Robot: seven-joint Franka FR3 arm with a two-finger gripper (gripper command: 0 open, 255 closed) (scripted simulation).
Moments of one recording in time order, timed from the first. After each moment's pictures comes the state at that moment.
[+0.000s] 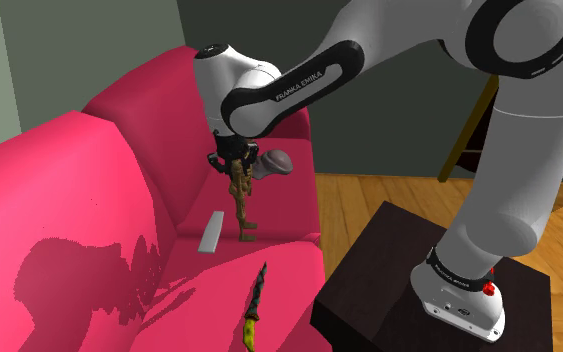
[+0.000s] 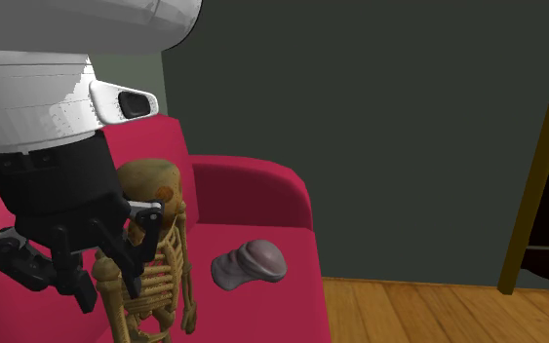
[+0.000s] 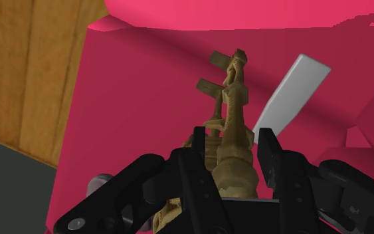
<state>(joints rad) -0.02 0.24 0.43 -1.89 -0.29 2.10 1.04</state>
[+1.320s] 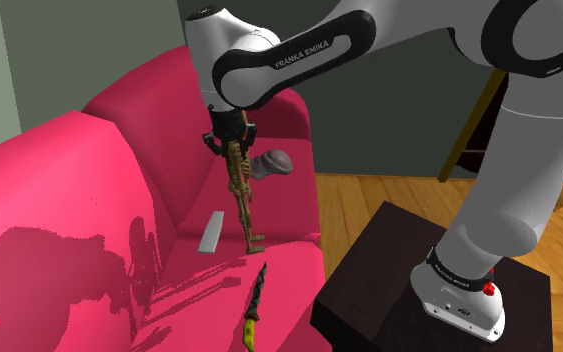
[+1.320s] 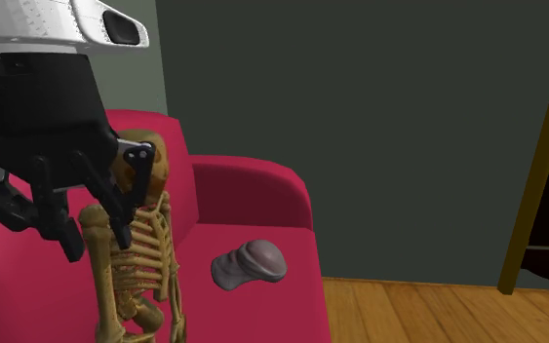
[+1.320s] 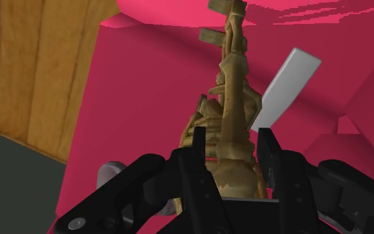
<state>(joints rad) -0.02 0.19 0.44 -1.80 -0.25 1.96 1.00</state>
